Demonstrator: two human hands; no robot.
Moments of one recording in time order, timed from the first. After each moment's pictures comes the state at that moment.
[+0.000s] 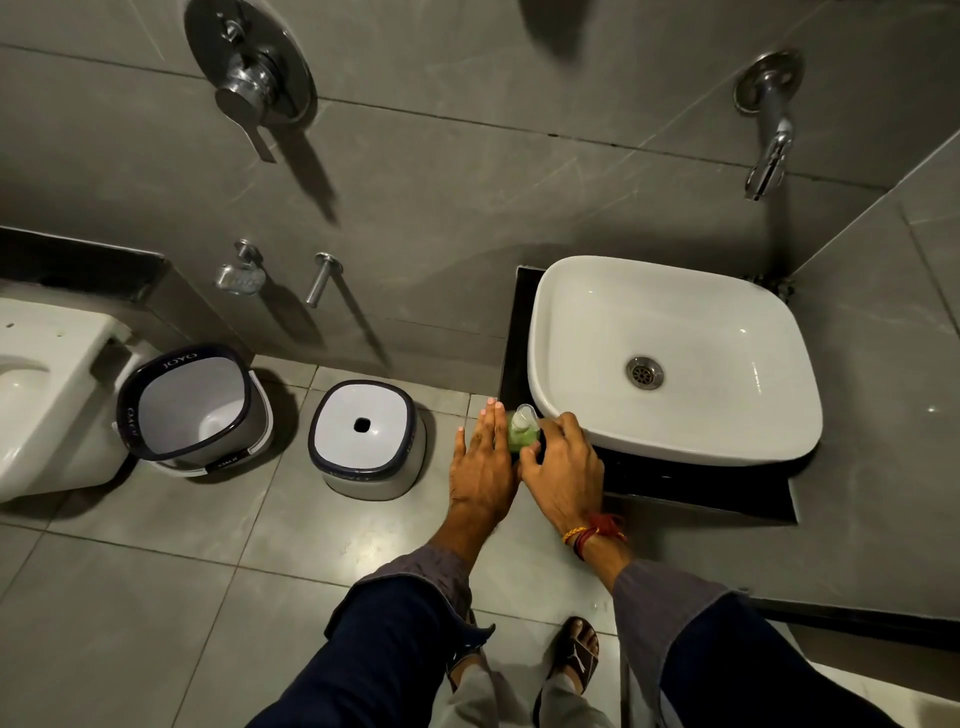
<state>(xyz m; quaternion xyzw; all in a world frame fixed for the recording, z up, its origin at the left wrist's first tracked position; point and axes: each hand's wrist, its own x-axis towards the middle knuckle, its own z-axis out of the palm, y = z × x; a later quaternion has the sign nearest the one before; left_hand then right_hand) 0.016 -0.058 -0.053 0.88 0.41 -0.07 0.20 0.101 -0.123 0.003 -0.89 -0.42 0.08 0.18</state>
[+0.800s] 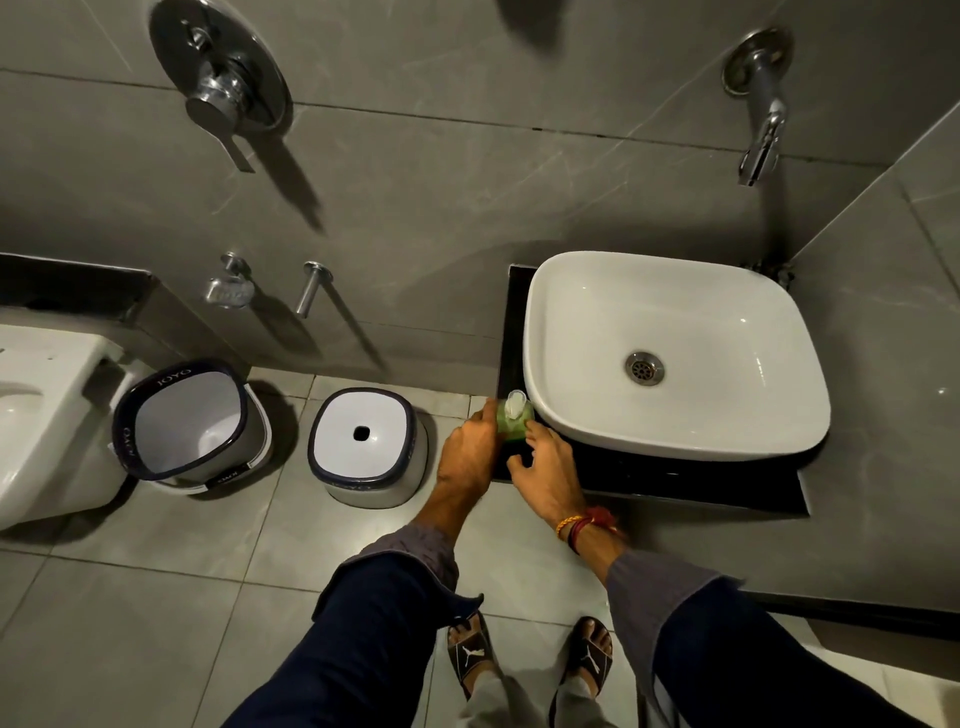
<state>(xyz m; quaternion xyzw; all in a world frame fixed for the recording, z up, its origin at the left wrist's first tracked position) 0.028 -0.015 -0.041 0.86 0.43 0.00 0.29 0.108 -0.107 -0.030 -0.84 -0.34 0.29 0.32</state>
